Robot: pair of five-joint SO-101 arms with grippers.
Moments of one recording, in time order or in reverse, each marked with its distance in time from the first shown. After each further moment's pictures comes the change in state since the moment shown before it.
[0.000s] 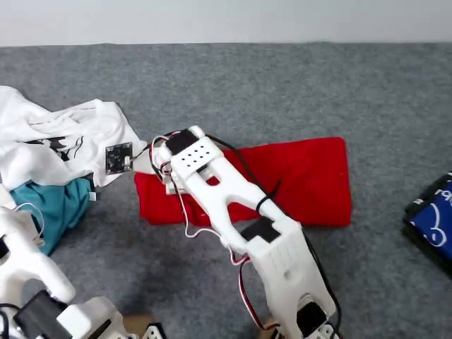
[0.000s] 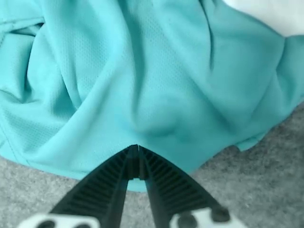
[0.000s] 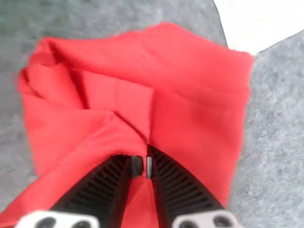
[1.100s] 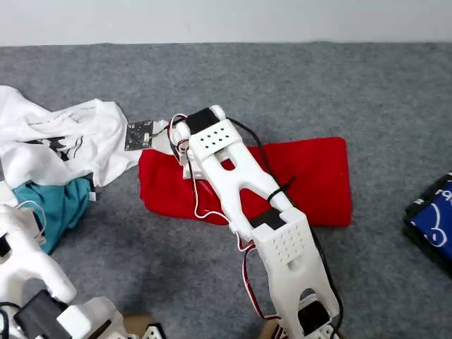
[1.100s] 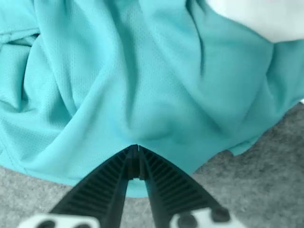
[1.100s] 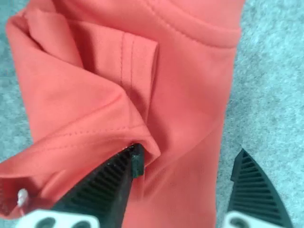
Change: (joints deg) left arm 1.6 0.0 0.0 -0.9 0.0; right arm 6.2 2.9 -10.3 11.4 0.0
